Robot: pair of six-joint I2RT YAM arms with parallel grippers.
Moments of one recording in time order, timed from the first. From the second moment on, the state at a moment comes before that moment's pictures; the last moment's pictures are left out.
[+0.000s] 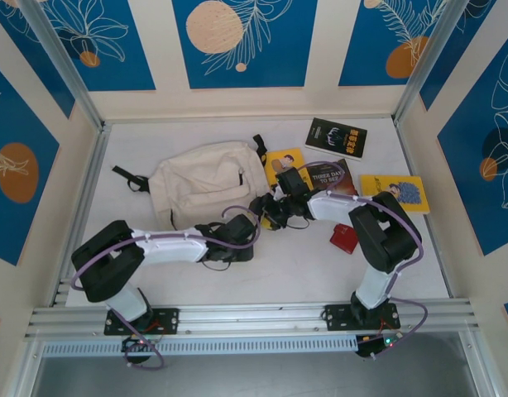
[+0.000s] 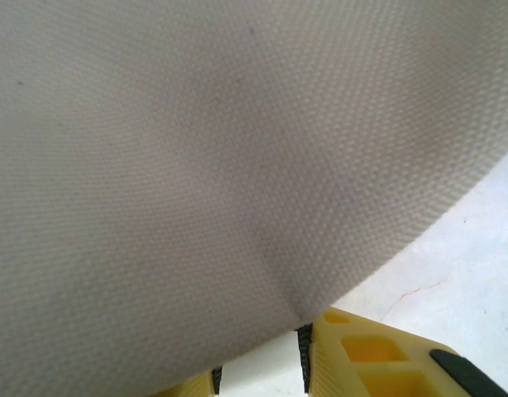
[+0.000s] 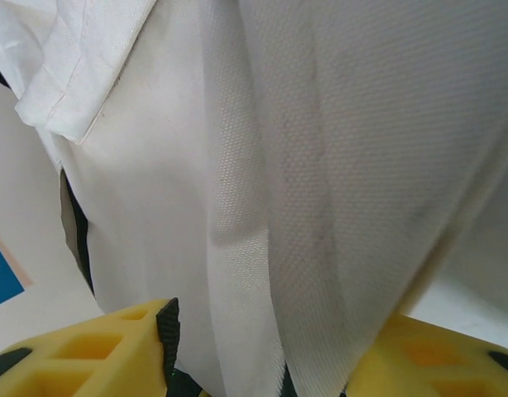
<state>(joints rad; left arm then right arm) -0.98 1.60 0.78 -0.29 -0.06 -0.94 0.56 1.76 0.94 -0.14 -0.59 1.06</state>
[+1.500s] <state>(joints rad) -0.96 1.54 0.69 -0.14 -0.31 -1.00 0.61 1.80 0.97 -0.08 -0.62 1.11</state>
